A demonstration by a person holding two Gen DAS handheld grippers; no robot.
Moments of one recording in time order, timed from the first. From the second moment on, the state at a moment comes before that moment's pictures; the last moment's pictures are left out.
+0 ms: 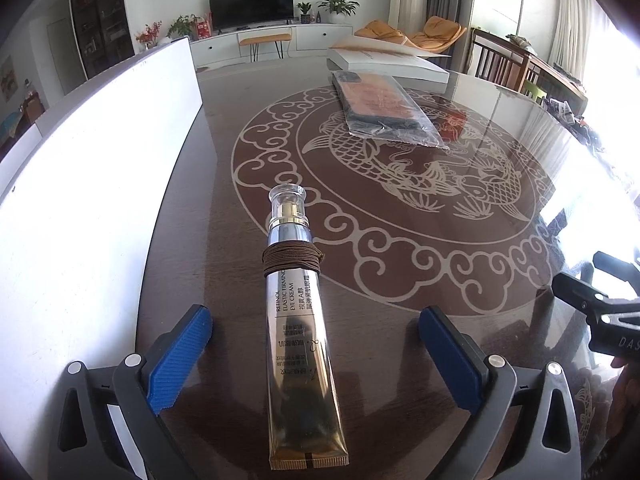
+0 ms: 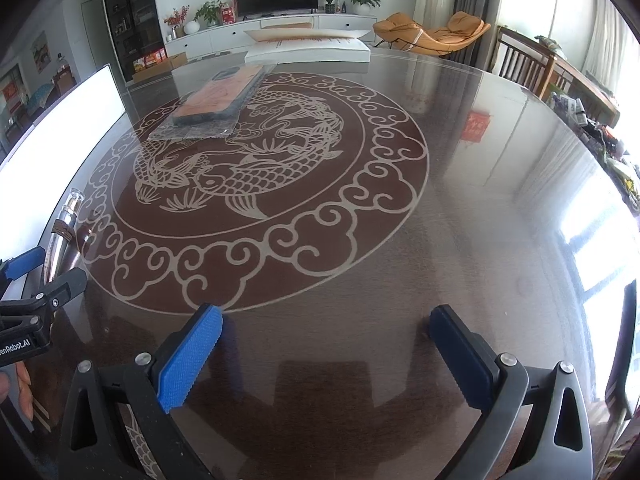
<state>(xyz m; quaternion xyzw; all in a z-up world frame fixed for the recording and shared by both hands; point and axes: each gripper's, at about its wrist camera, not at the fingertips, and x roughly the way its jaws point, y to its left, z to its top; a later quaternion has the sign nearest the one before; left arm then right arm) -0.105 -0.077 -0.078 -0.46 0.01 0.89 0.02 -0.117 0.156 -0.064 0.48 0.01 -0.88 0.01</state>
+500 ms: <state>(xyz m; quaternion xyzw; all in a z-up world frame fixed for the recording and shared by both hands) -0.105 -0.076 -0.079 -0.46 0.01 0.89 0.02 -0.374 0.041 -0.055 0.58 -0.05 -0.81 0.06</state>
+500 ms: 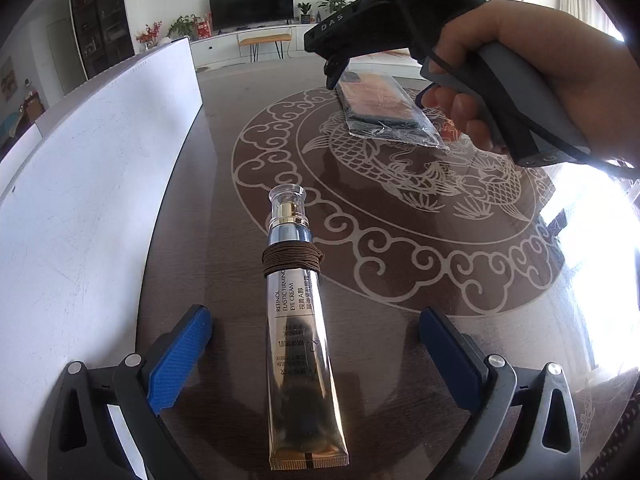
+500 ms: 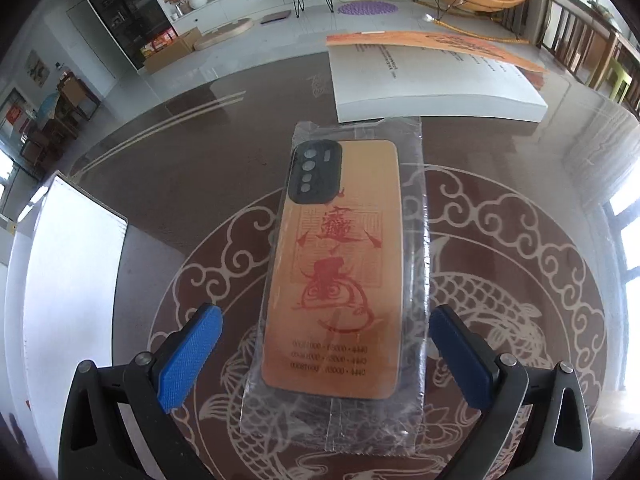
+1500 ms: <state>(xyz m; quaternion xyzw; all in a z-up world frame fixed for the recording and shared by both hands) -0.103 -0.075 -0.076 -0.46 0.01 0.89 0.02 -0.065 0.147 -0.061 0.47 -0.01 -0.88 -0.03</state>
